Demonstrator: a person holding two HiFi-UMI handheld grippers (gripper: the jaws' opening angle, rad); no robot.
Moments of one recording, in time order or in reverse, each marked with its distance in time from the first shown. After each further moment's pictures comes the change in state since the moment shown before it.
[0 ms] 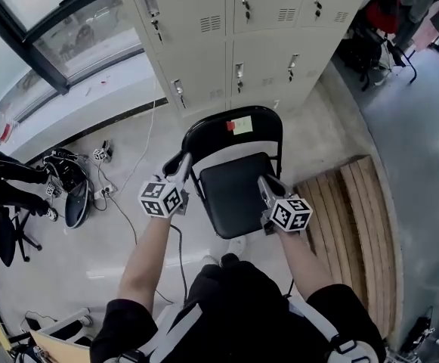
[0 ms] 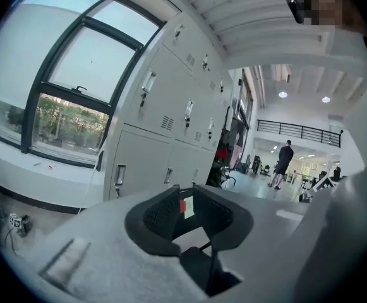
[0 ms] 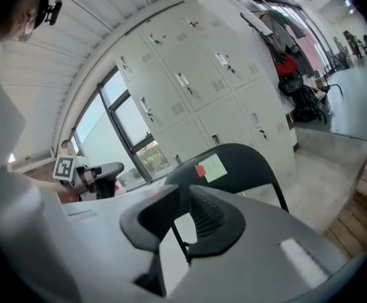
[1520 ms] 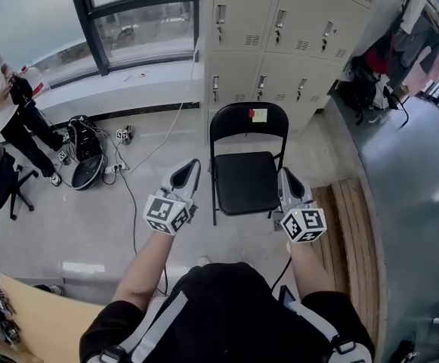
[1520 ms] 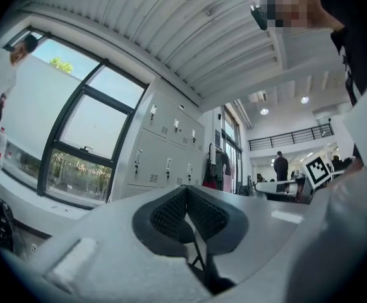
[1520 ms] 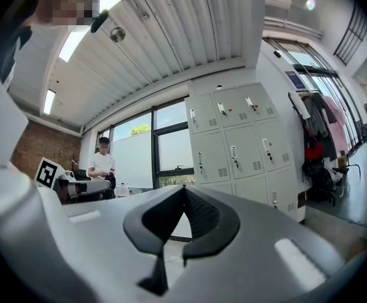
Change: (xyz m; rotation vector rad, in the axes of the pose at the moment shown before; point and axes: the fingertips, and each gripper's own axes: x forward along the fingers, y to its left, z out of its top) left arm -0.304 -0.159 0.065 0.164 -0.377 0.017; right arm -0.237 0.213 0.063 -0.433 -0.397 0.088
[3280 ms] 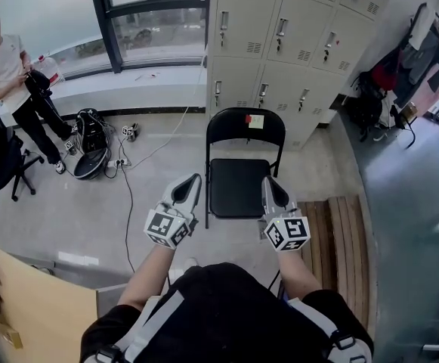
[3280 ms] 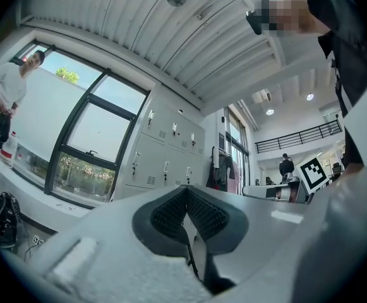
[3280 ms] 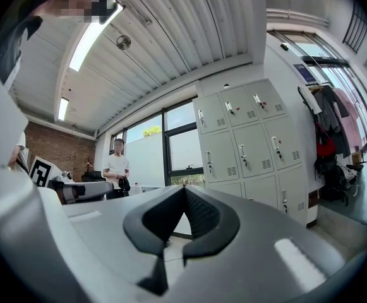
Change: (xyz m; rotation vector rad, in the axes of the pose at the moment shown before) left arm -0.012 -0.085 -0.014 0.011 -0.040 0.077; right arm -0.027 -0.006 -0.003 0.000 0.005 0.132
